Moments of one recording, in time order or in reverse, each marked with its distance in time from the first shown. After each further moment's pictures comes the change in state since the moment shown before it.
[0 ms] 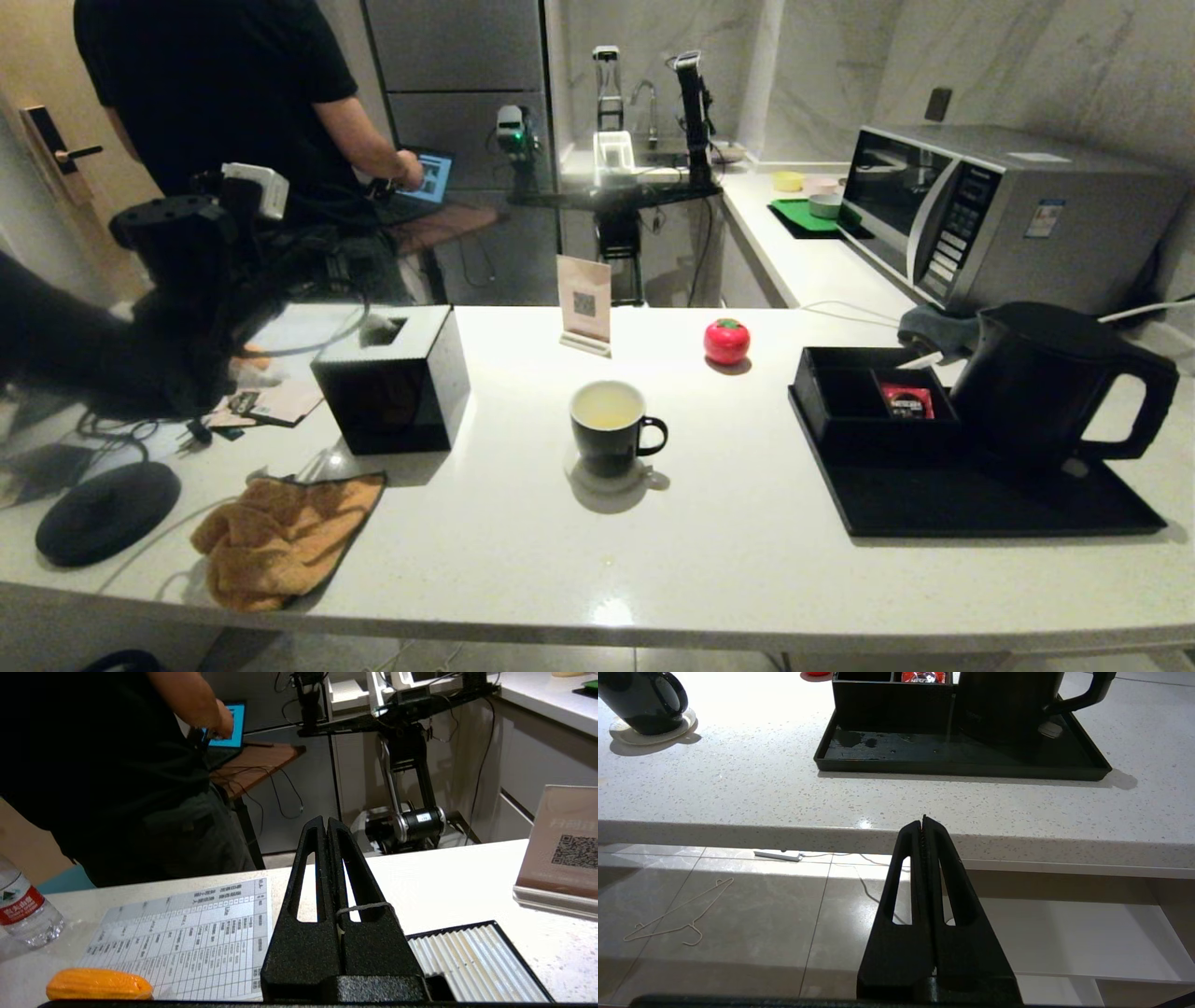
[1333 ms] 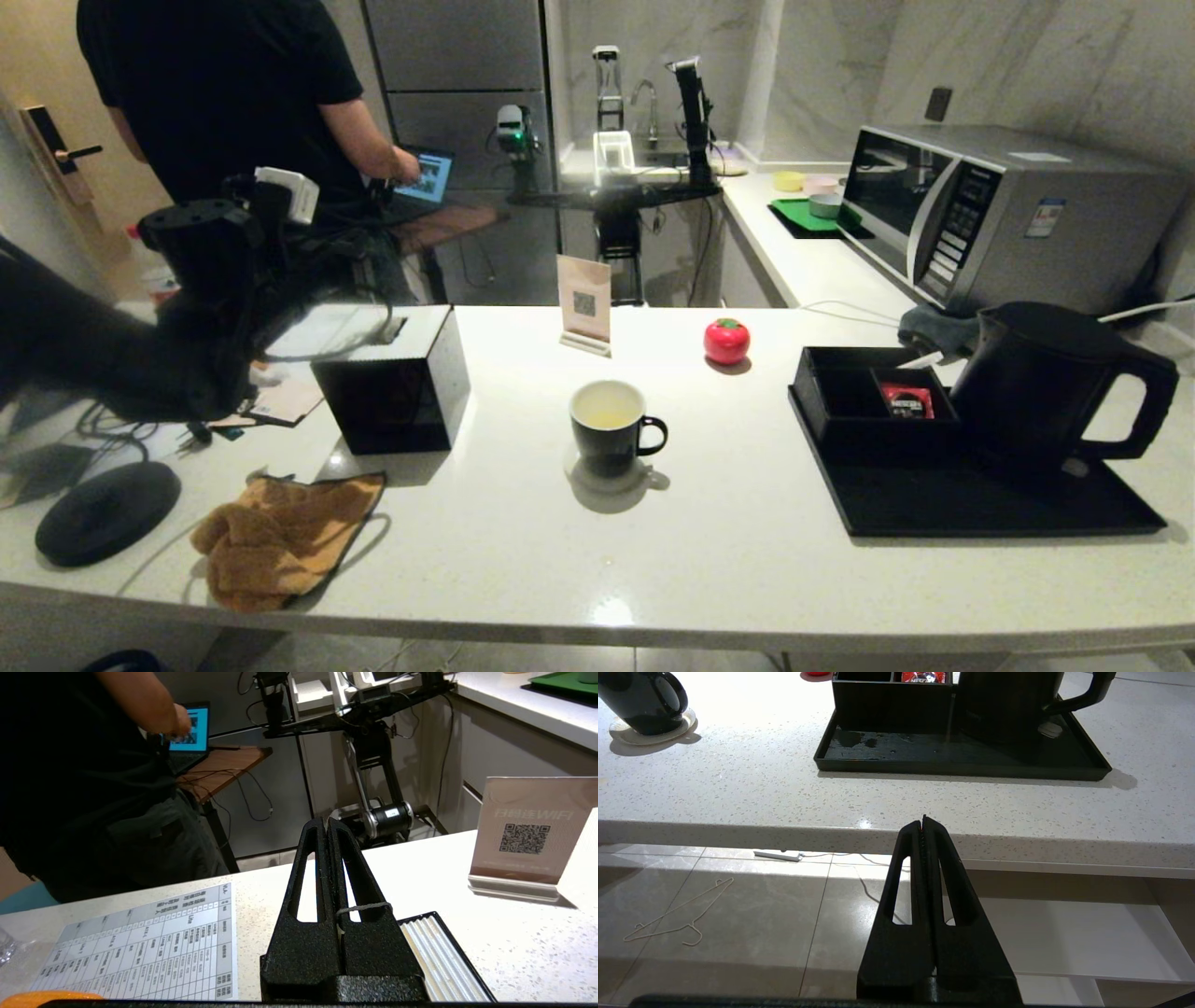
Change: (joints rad) left arm -0.051 0.001 0.014 -0.002 -0.039 0.005; right arm 0.000 0.000 0.000 0.000 0.000 0.000
